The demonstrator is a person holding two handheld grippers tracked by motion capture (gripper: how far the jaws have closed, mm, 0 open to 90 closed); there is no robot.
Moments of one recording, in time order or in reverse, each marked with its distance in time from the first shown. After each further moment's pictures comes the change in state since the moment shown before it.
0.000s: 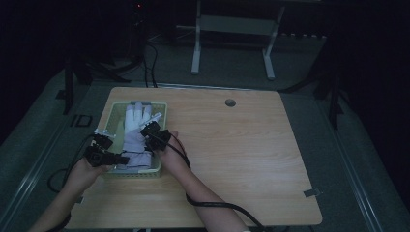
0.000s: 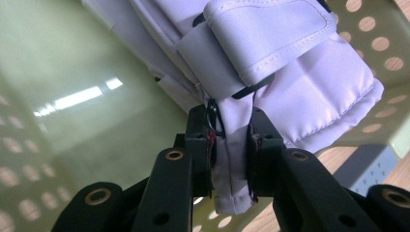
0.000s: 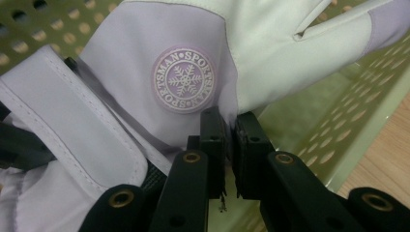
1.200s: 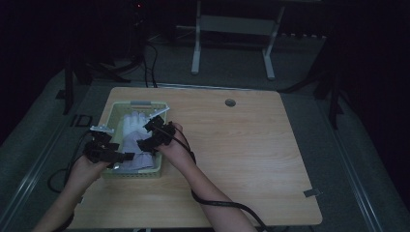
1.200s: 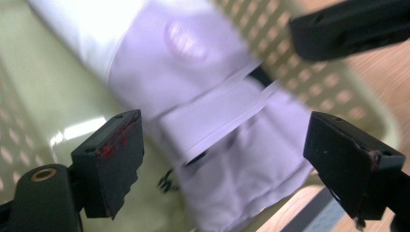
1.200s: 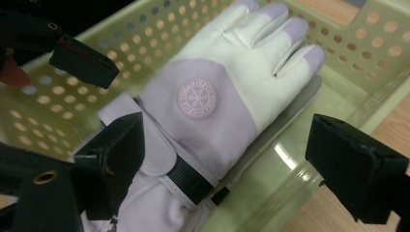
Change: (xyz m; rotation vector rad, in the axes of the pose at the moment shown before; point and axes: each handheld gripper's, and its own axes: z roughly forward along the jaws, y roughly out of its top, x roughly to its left) left arm -0.020 0.011 -0.021 -0.195 0.055 0.027; right arm -0.015 0.007 -0.030 -0.089 0.142 -0.002
